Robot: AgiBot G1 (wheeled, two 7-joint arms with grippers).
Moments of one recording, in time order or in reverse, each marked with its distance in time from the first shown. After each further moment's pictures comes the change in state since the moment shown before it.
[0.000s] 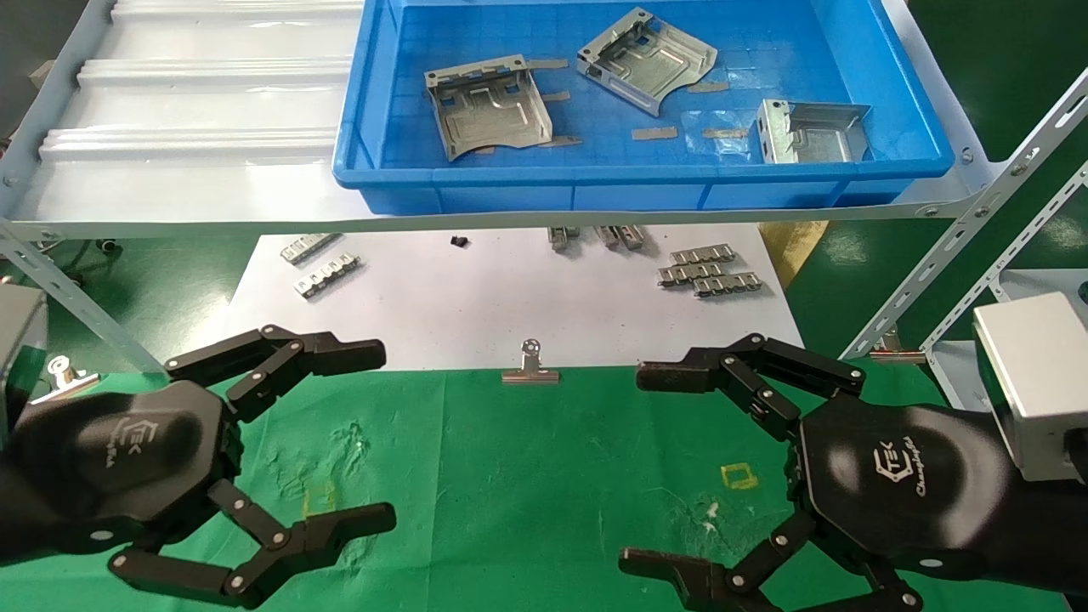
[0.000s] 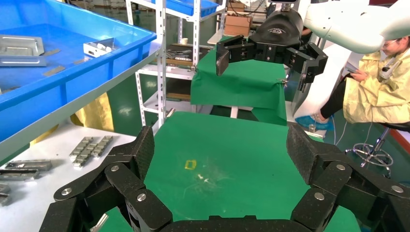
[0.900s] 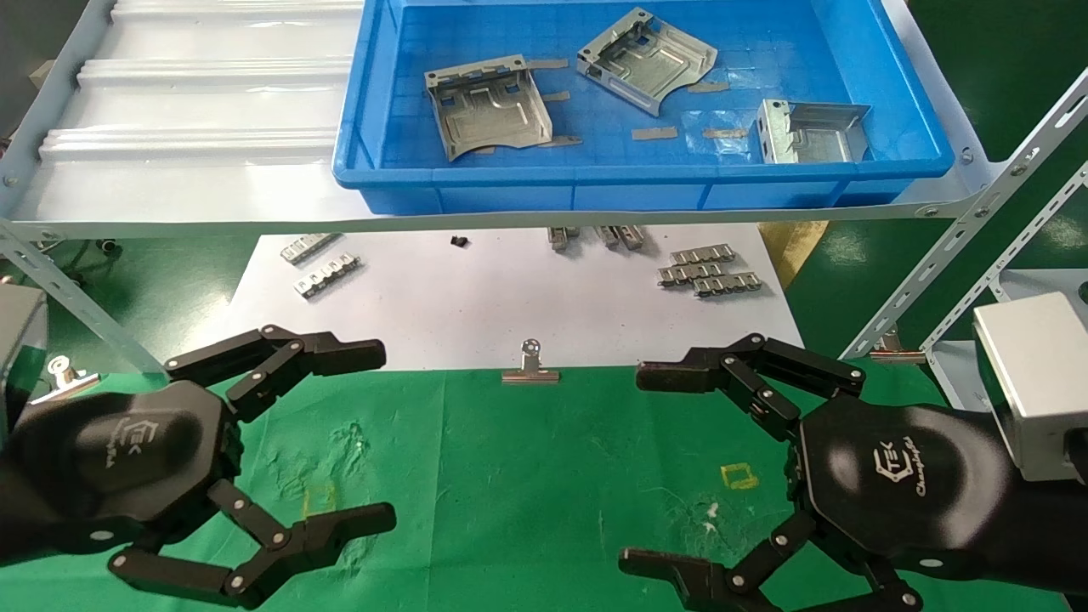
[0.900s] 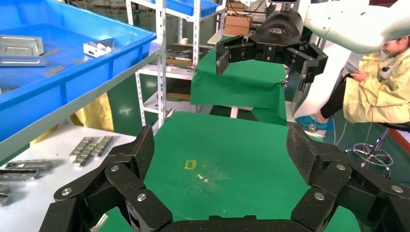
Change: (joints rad) left arm 0.000 0.000 0.000 0.000 0.000 0.000 0.000; right arm 0.000 0.000 0.000 0.000 0.000 0.000 0.000
